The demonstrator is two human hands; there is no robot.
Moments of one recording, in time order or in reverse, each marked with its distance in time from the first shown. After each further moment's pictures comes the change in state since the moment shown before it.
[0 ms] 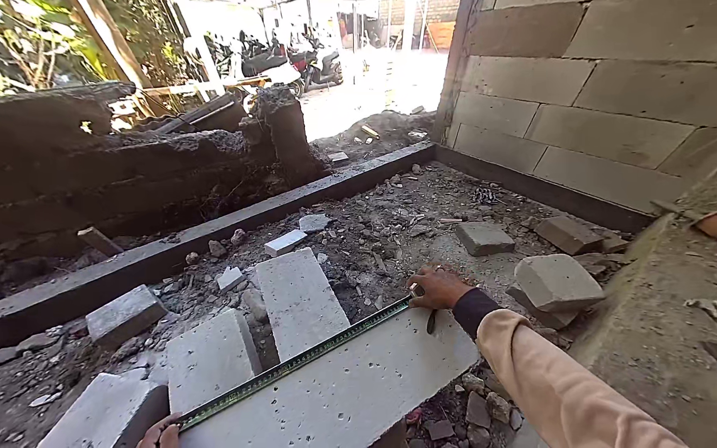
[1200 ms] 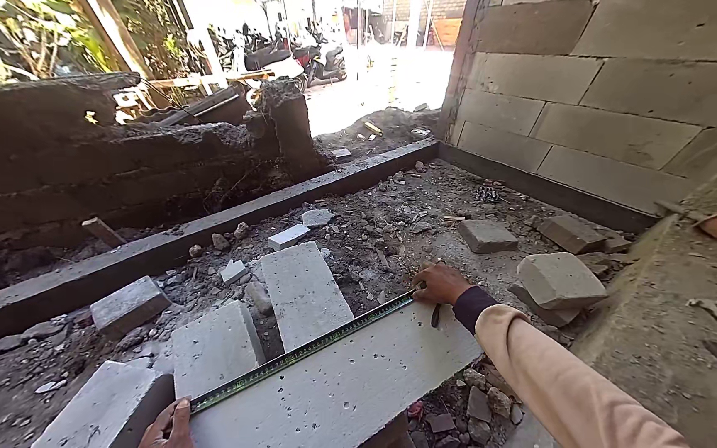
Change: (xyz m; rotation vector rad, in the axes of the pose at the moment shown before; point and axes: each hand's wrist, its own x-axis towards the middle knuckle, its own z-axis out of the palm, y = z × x) left_hand -0.001 -0.001 0.002 -0.039 0.028 -0.027; right_hand 0.006 -0.005 0.012 -0.090 0.083 -0.006
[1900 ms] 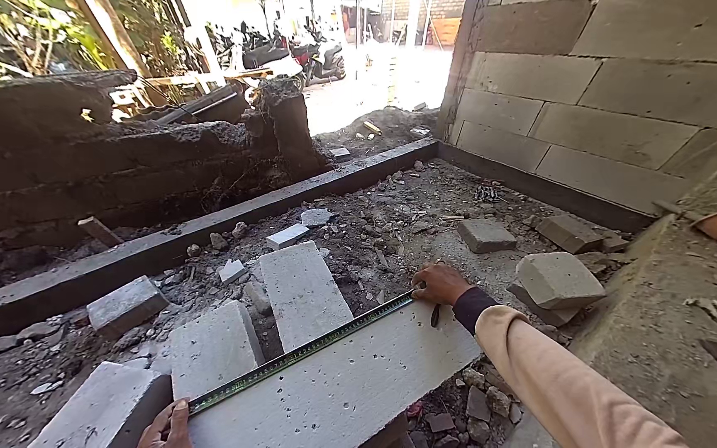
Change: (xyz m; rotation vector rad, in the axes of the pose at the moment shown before) left_hand 0.000 -0.005 0.001 -0.013 0.000 0.007; right_hand -0.006 -0.002 -0.003 0.001 0.010 -0.022
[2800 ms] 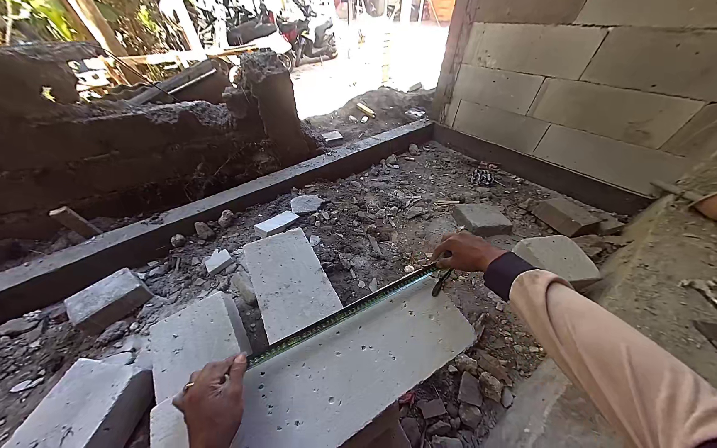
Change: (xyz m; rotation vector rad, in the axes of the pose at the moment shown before) left_hand -0.031 0.104 0.054 0.065 -0.116 0.363; right_hand 0.004 0.091 -0.024 0.005 -0.019 -0.108
